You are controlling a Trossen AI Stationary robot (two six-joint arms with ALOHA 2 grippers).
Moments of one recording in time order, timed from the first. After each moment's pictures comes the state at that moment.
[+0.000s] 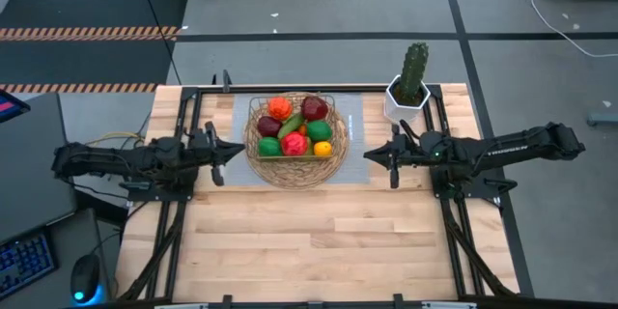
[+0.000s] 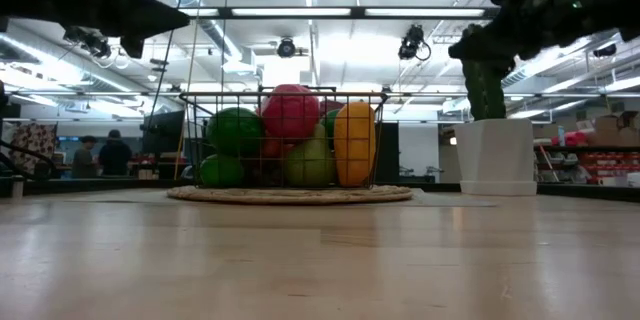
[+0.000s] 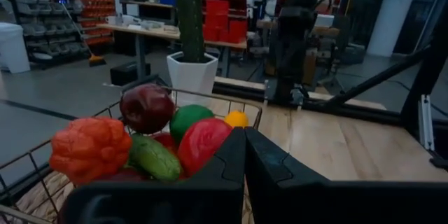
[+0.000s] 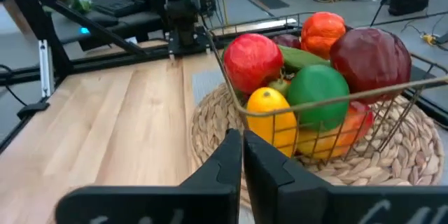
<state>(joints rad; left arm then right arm) -0.04 0.35 0.22 0.12 -0.32 -0.10 0.01 0.71 0.29 0.20 0.14 0.14</state>
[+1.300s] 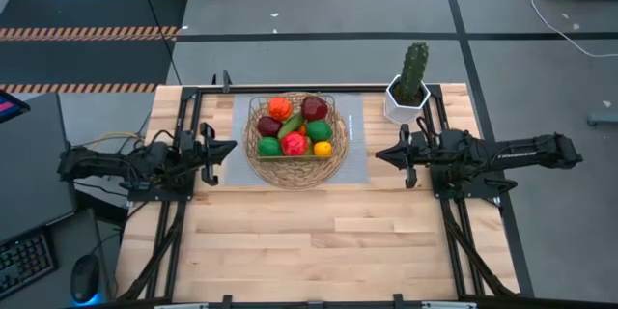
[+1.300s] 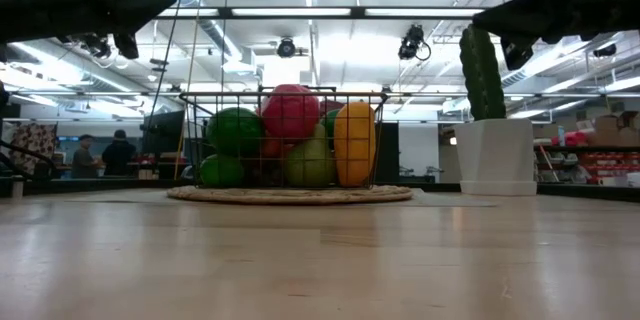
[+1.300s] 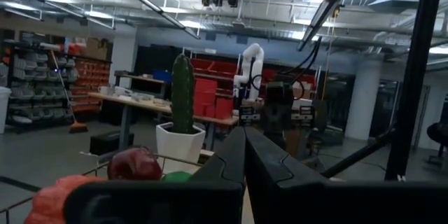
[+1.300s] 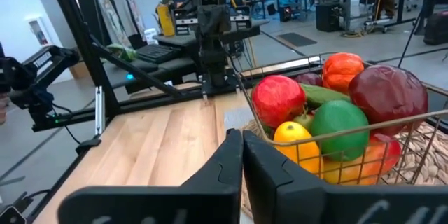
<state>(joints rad) -0.04 0.21 0.01 0.55 -0.32 -0.07 -0.01 0.43 0.21 0.18 0.03 0.18</state>
